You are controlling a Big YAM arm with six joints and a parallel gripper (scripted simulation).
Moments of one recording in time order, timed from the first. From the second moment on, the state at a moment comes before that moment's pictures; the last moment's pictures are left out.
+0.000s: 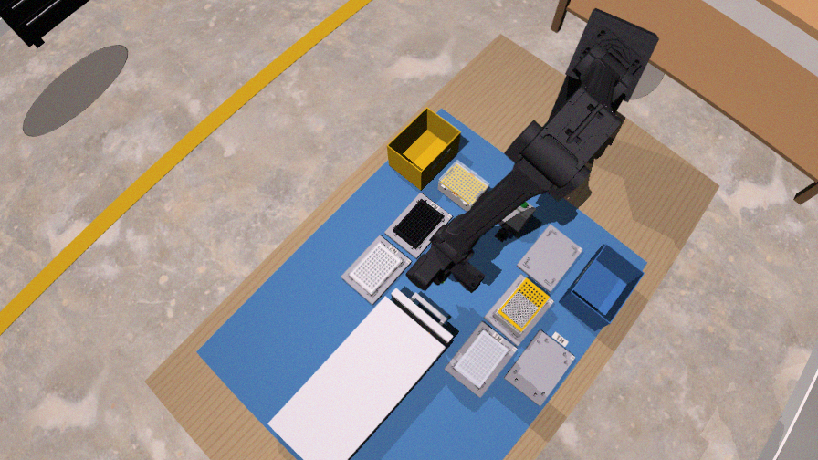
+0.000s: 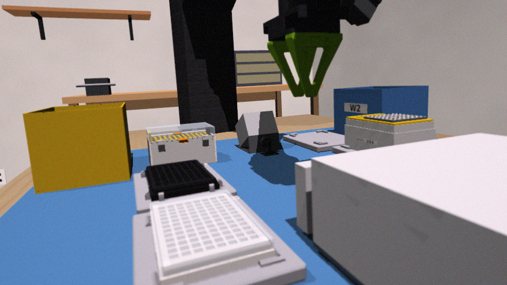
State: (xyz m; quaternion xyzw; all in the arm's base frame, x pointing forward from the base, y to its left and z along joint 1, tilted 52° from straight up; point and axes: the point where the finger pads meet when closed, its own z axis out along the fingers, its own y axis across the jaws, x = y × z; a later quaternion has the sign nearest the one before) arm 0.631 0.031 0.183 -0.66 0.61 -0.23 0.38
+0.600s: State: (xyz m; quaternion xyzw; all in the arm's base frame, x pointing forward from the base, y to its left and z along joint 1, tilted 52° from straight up) arm 0.666 0.051 0.228 -0.66 0.61 -0.23 0.38
